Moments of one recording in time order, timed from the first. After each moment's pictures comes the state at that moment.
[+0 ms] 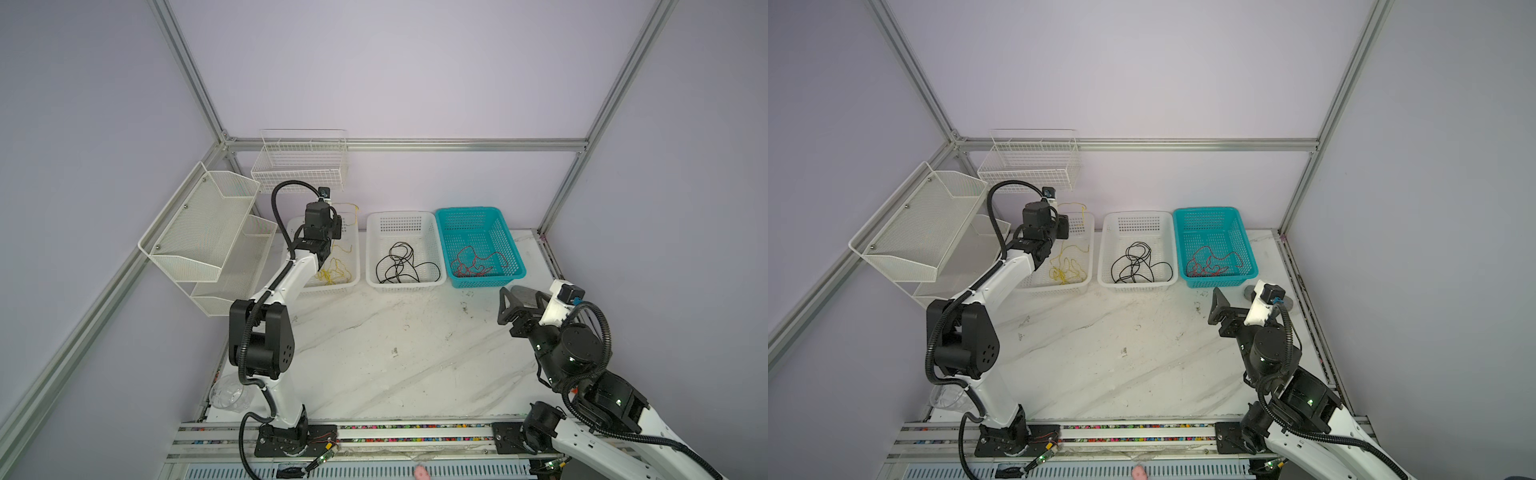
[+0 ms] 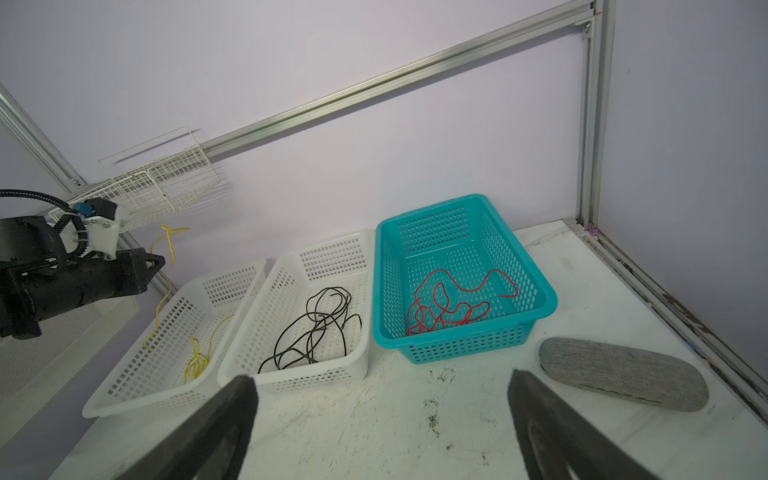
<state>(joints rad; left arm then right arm) -0.14 1.82 1.56 -0.09 -0.27 0.06 0.82 0.49 0.76 -0.37 0.69 0.39</state>
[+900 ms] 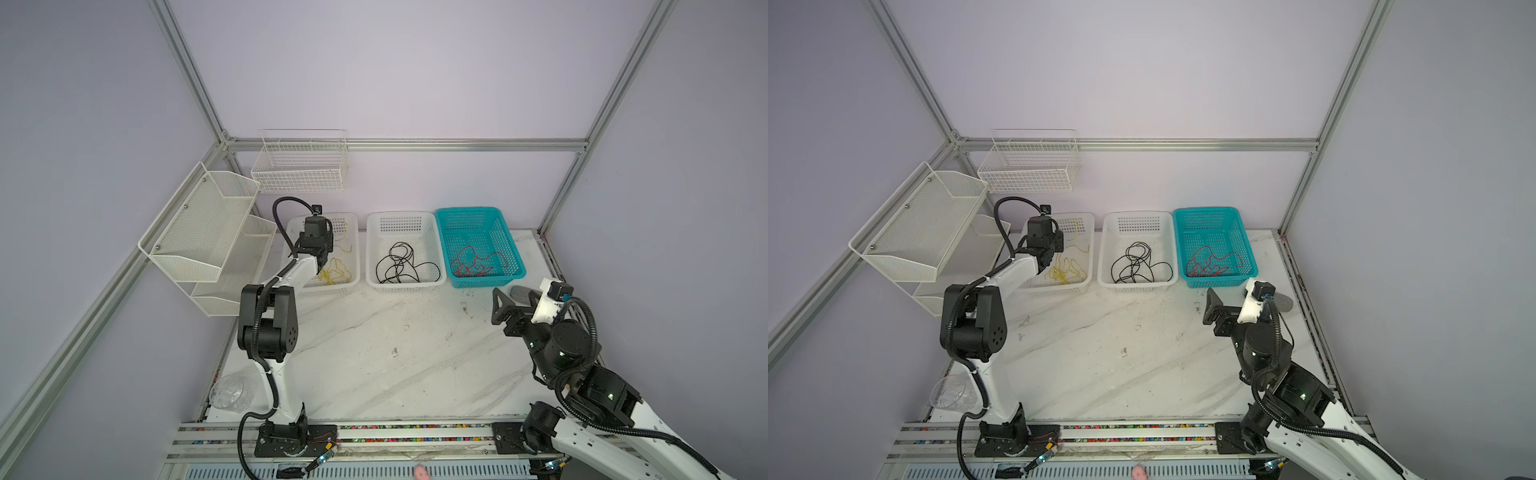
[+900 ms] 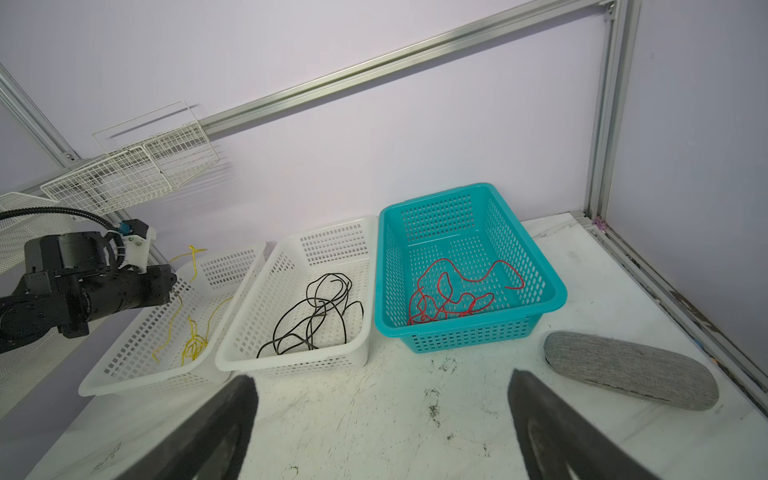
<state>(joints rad) -0.06 1.98 1.51 -0.05 -0.37 0.05 0.82 0.53 0.76 -0.37 0.67 0.39</state>
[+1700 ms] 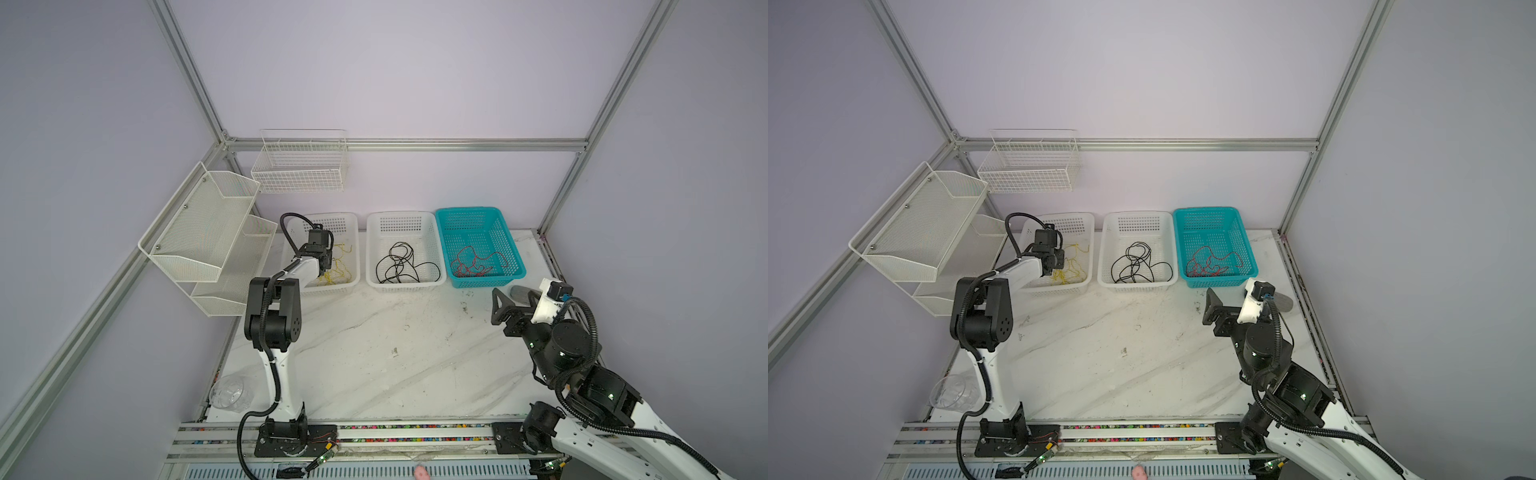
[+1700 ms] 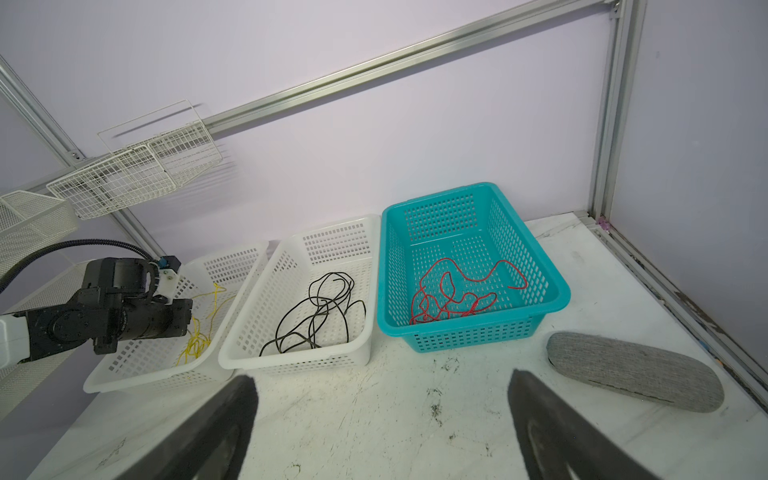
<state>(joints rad) -0.05 2.08 1.51 -0.20 -0.41 0.04 0.82 0.53 0.76 -0.37 0.66 0.39</state>
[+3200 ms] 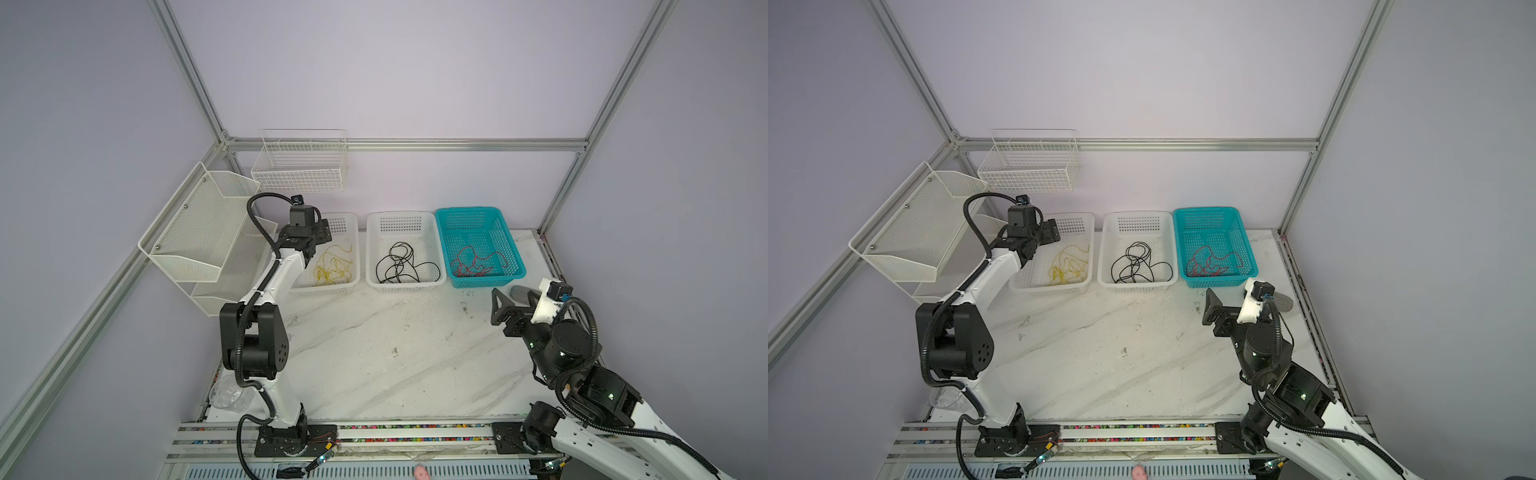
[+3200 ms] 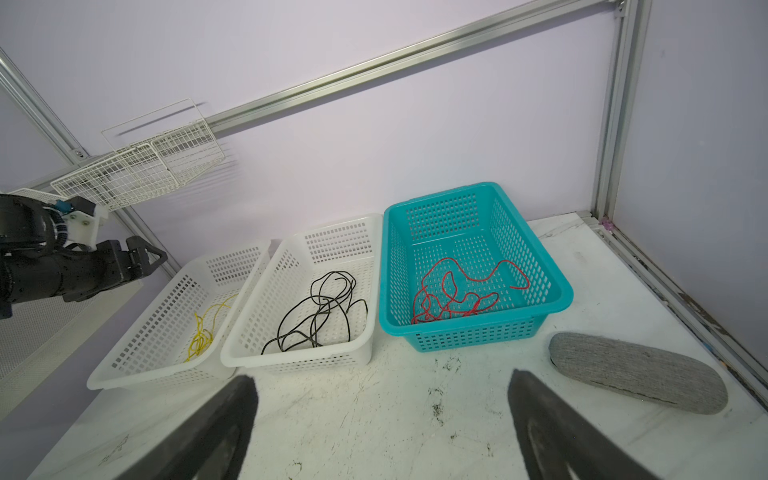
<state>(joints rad) -0.04 1.78 1.57 -0.31 -0.26 -0.22 0.82 0.53 0.76 -0.37 0.66 0.39</state>
